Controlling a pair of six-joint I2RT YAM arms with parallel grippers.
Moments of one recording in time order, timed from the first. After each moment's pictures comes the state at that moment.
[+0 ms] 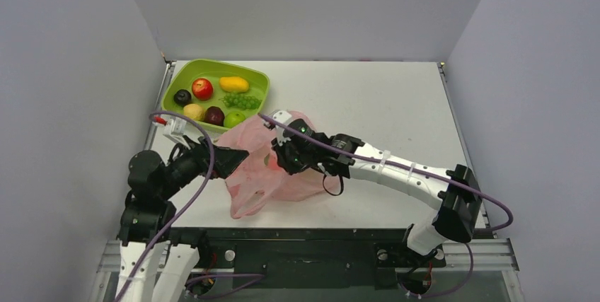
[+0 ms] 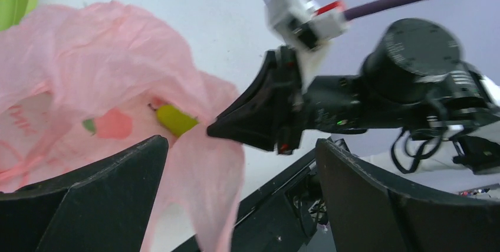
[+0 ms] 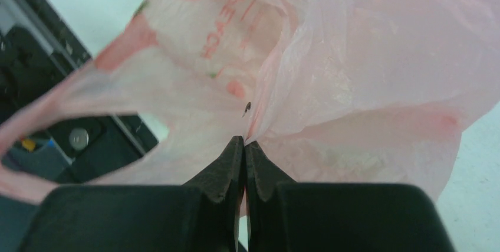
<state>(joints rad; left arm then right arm) -0.11 0.52 0.76 -0.40 0.60 -0.70 1.01 1.53 1.31 -0.50 0.04 0.26</state>
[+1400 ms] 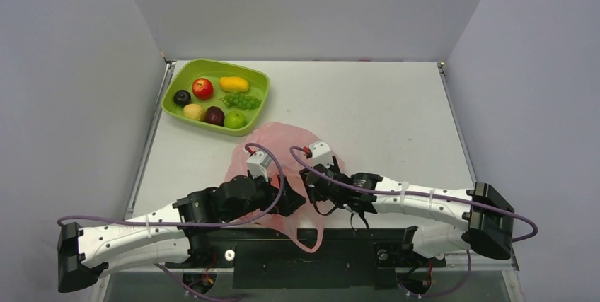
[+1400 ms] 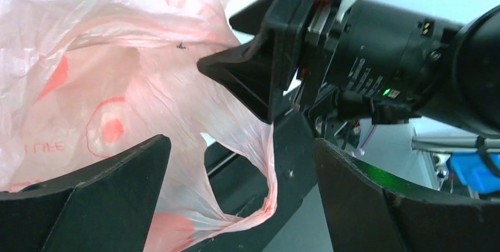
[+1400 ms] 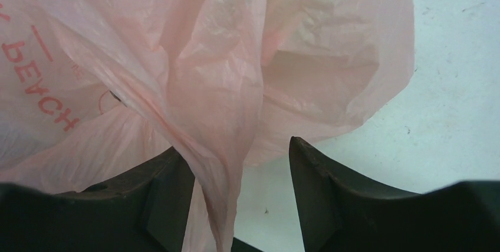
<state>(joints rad) -1.20 0.77 0.58 -0.28 -0.21 -0.87 1.17 1.30 0.85 -0.46 0.47 0.50</state>
